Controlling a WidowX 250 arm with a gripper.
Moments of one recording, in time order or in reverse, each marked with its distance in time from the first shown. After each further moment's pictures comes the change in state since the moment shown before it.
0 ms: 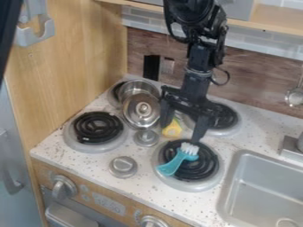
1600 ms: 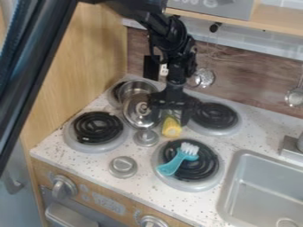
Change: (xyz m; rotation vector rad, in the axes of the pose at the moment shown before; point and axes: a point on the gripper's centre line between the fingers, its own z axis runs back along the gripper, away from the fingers) arm 0.105 0.070 -0.038 -0.019 -0.348 0.552
